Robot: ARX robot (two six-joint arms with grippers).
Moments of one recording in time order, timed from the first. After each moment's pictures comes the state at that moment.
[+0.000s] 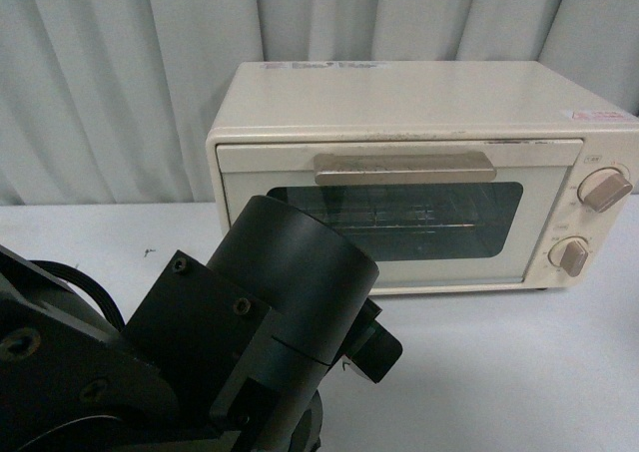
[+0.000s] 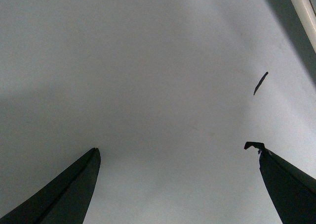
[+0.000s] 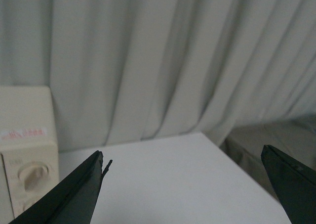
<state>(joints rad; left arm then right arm) -0.70 1.99 0.85 0.18 -0.17 -1.34 0.08 0.47 0.26 0.31 0.52 -0.29</state>
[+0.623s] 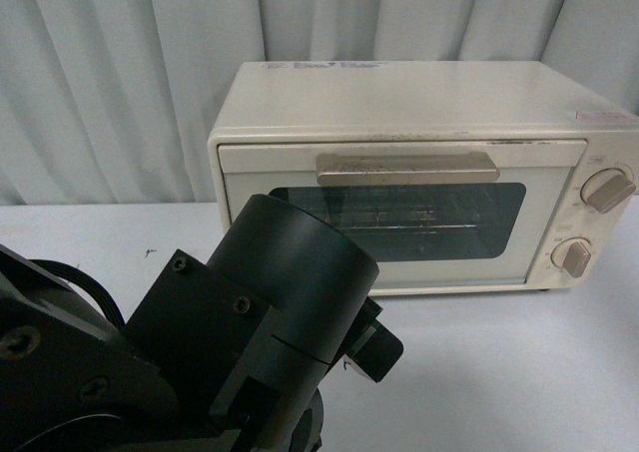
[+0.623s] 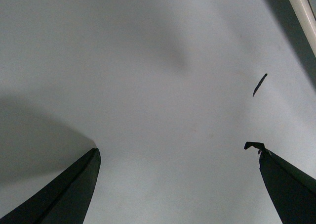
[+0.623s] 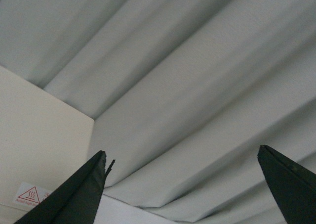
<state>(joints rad) -0.70 1.99 0.85 0.19 -0.16 -1.34 0.14 1.21 0.68 0.63 0.27 -0.84</state>
